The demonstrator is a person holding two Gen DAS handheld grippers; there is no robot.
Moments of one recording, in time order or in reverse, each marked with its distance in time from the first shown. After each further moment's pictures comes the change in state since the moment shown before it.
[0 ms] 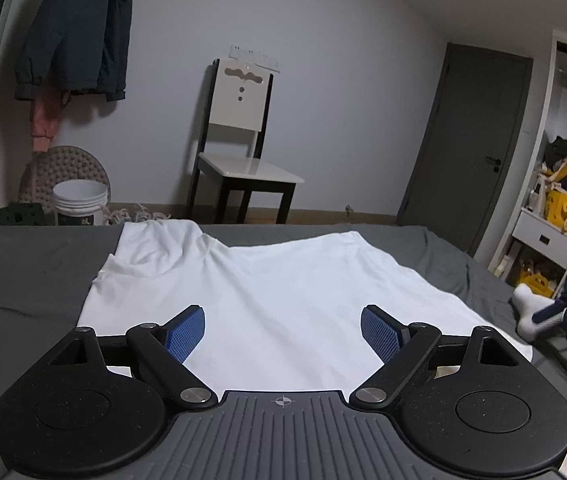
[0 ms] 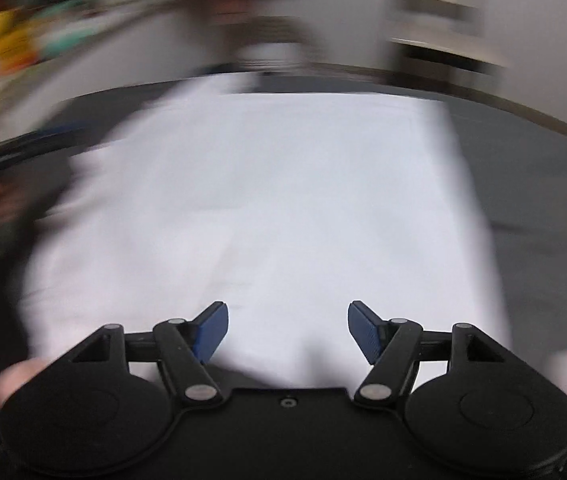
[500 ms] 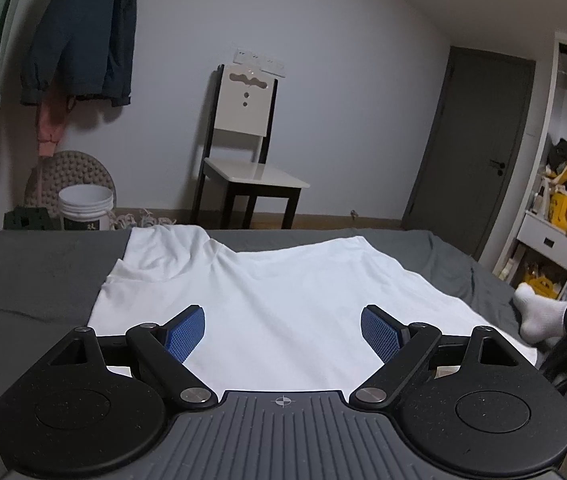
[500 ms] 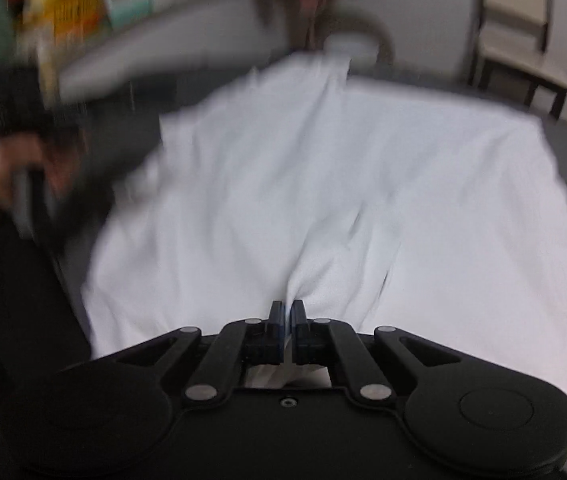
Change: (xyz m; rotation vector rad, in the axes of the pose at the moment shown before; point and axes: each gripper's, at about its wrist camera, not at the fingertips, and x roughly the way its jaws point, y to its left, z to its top) left arm -0.008 0.001 0.002 0.020 -0.026 0.016; right arm 0.018 0.048 0.018 -0.033 -0.054 0.063
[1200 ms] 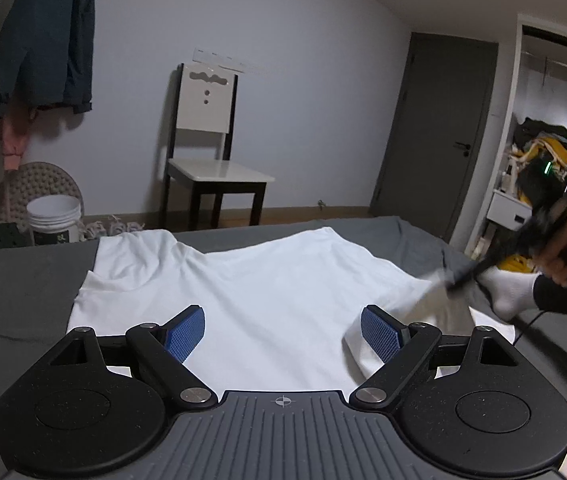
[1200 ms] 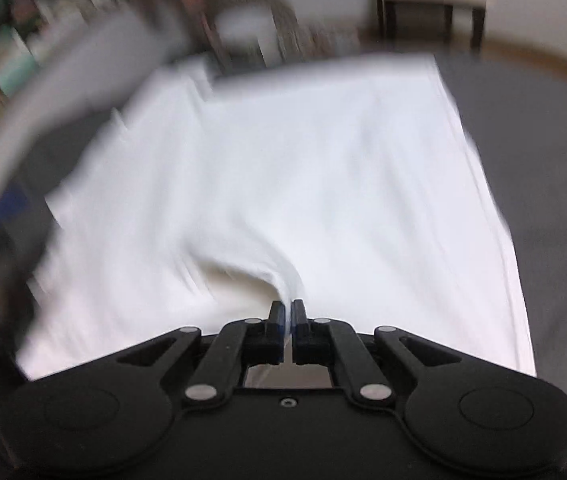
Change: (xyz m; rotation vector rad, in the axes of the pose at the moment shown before) left arm -0.004 -0.006 0.007 0.069 0.026 -0.101; right arm 0.043 -0.125 0.041 0.260 0.272 -0.124
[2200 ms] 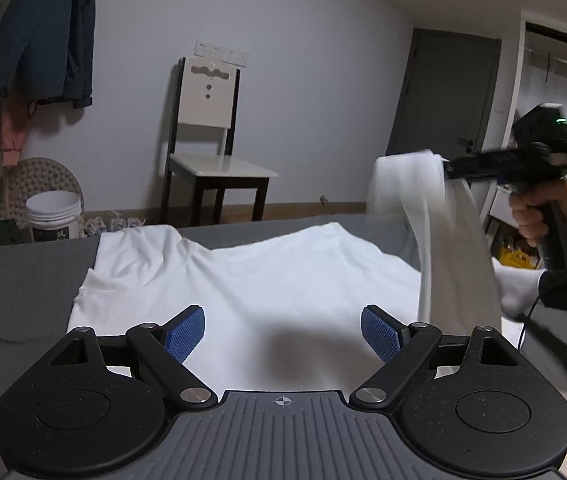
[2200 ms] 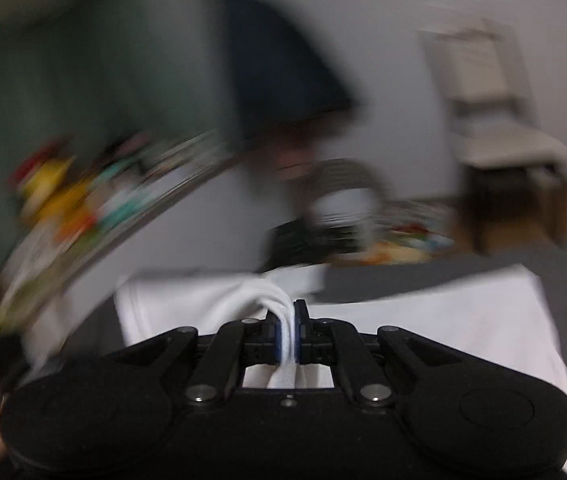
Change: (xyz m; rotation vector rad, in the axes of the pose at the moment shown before) left arm 0.014 0.012 0.000 -0.026 0.008 -0.002; right arm -0.050 -0.010 0.061 -0.040 -0.627 0.292
